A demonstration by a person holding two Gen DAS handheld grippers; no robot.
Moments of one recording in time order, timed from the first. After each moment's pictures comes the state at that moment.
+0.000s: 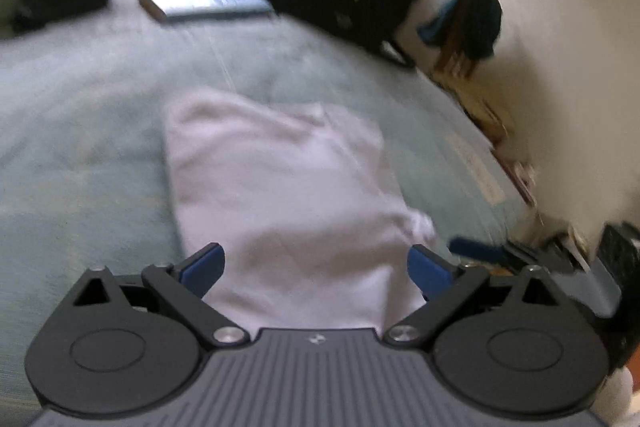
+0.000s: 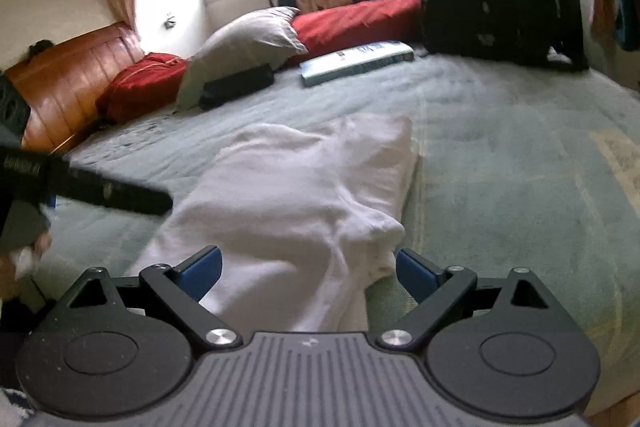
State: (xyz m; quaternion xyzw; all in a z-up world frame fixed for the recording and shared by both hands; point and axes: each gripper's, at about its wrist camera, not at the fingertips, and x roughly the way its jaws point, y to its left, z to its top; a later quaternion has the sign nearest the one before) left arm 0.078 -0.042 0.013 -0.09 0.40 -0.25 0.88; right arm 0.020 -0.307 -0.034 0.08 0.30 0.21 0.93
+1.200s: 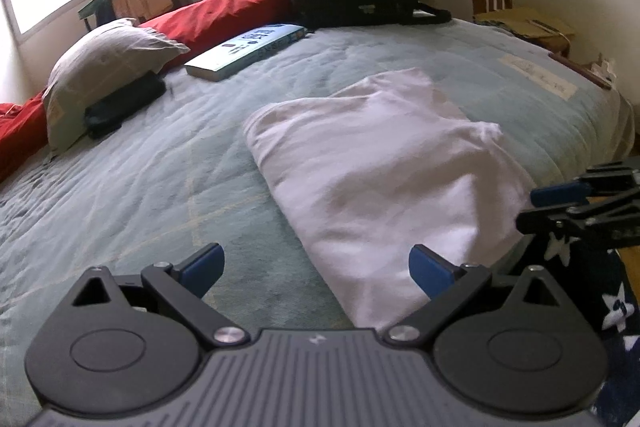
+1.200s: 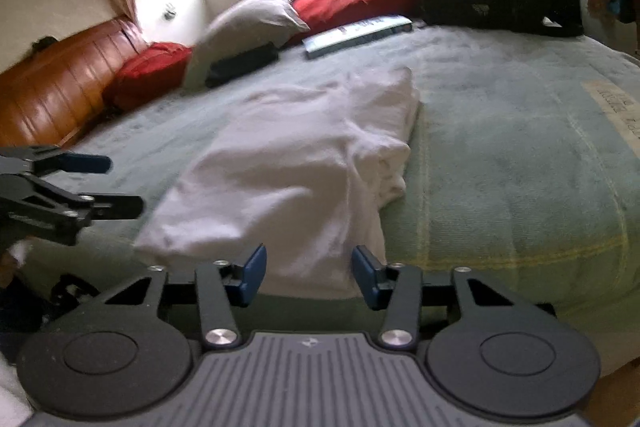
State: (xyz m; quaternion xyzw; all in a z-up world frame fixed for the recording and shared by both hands) left arm 0.007 -0.058 0.003 0.16 0.35 -0.15 0.91; right arm -0.013 -0.310 -0.064 0.10 0.34 0.20 0.91
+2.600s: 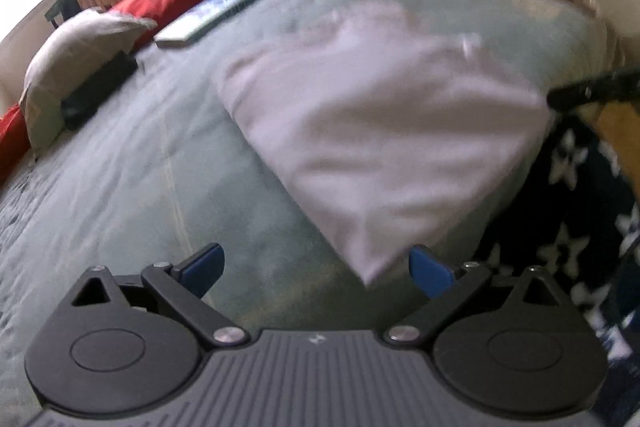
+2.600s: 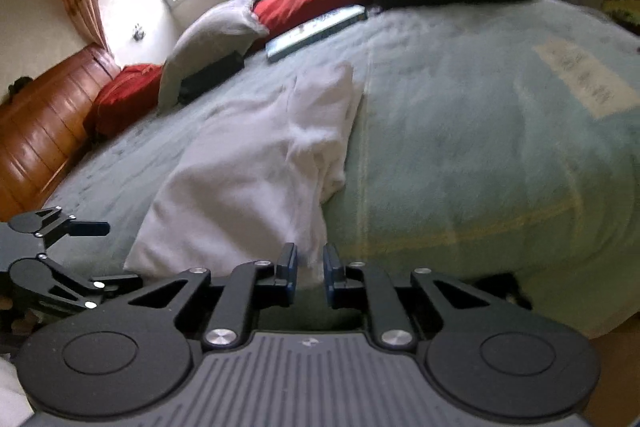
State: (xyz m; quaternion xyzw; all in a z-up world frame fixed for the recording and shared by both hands) left arm 0.005 -0.062 -0.016 0.21 0.38 -0.18 0.88; right arm -0.022 -0.355 -0.053 0.16 0.34 0.17 0.91
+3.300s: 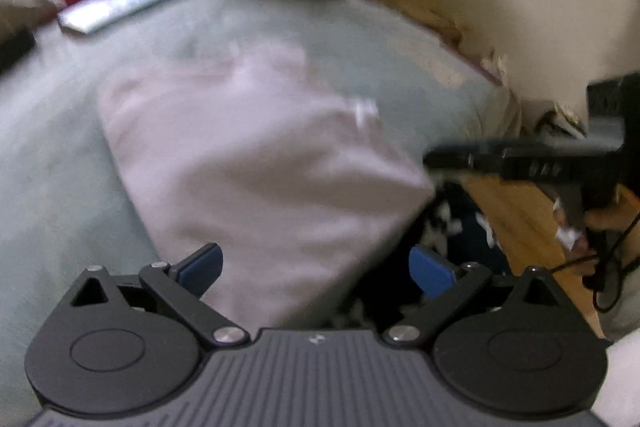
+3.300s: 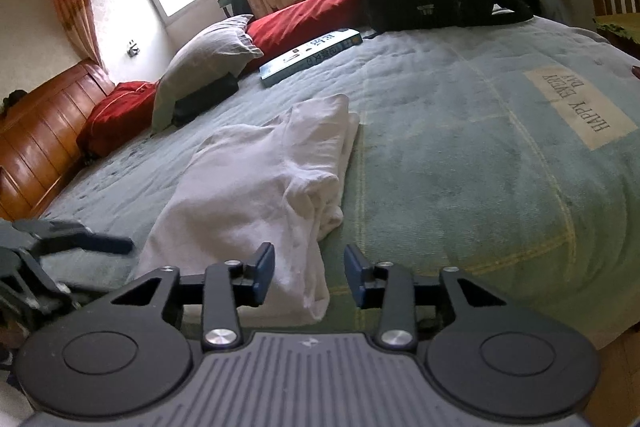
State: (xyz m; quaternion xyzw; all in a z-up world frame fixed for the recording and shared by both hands) left arm 0.030 -0.082 -0.015 0.07 0.45 -0.34 0.83; right arm -0.014 -0.353 -0.046 0.16 0.33 0.16 0.92
